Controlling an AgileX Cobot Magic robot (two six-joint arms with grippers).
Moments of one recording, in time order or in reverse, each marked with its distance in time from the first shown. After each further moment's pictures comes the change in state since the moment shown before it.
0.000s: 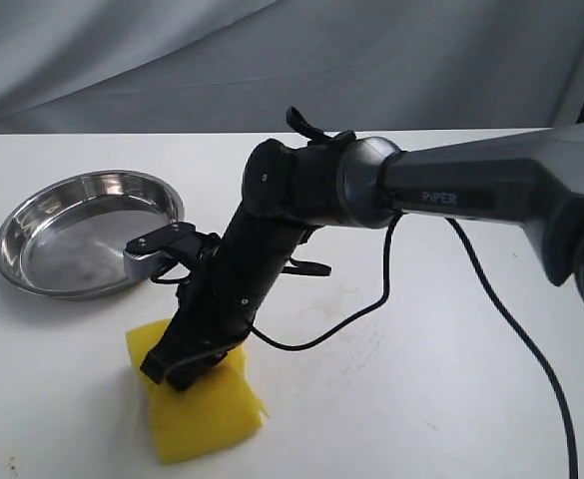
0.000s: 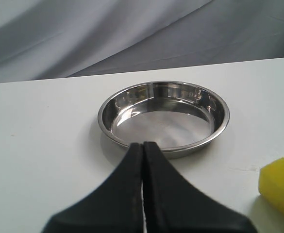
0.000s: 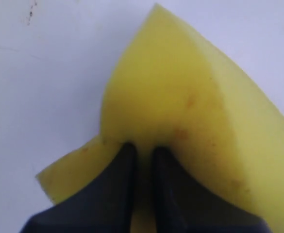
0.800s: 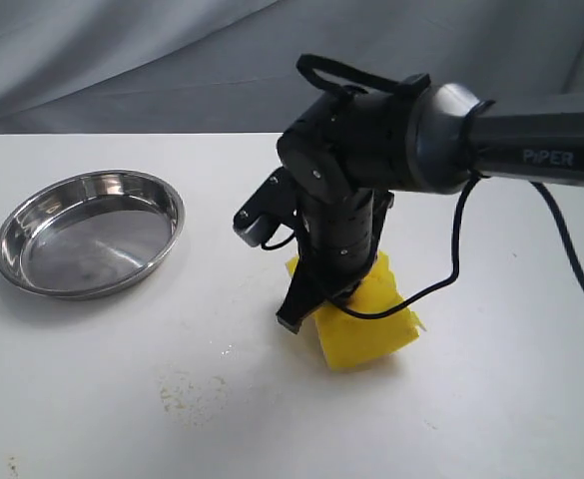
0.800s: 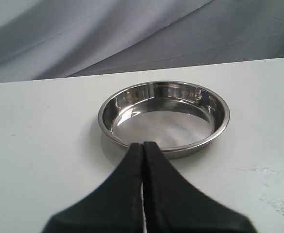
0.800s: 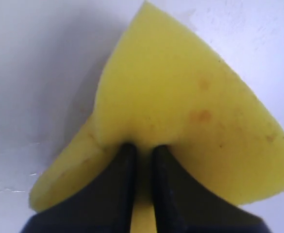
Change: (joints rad) left arm 0.000 0.000 0.000 0.000 0.000 0.000; right arm -0.038 -0.162 0.107 -0.909 0.066 0.606
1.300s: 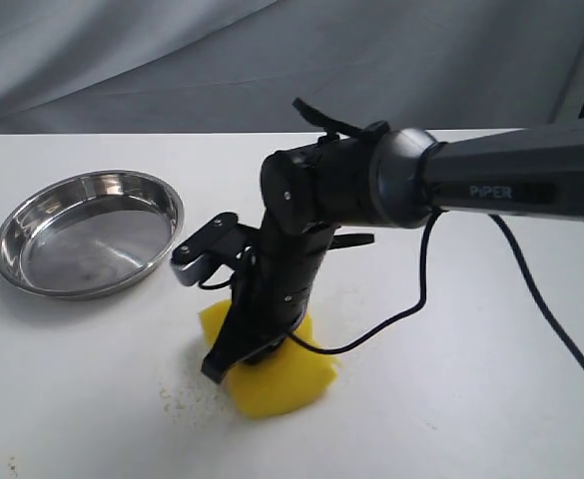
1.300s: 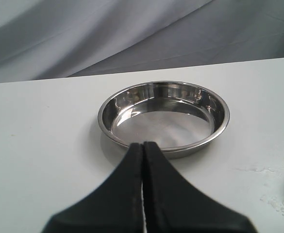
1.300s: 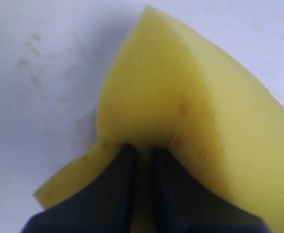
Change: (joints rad) left arm 0.000 0.000 0.000 0.000 0.000 0.000; right arm 0.057 0.069 0.015 0.503 -0.171 -0.346
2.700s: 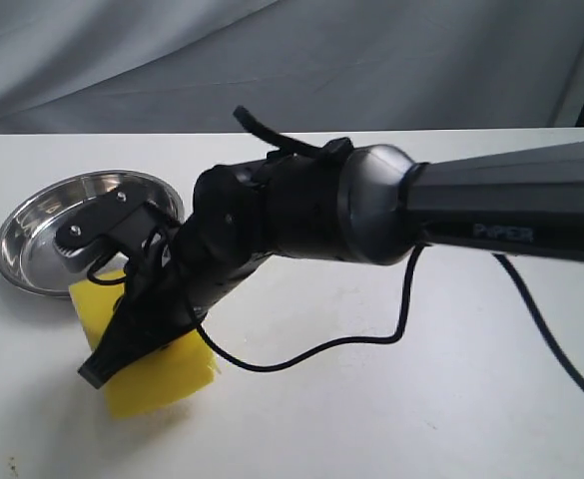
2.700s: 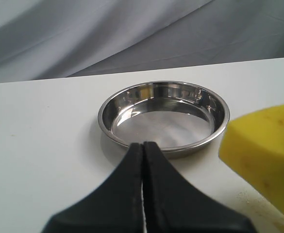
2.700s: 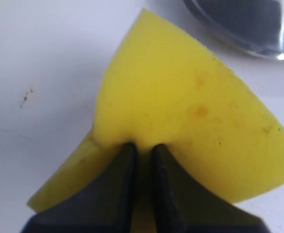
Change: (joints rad) left arm 0.000 0.000 0.000 0.000 0.000 0.000; right arm 0.144 -0.098 0.007 0.121 -0.315 -0.032
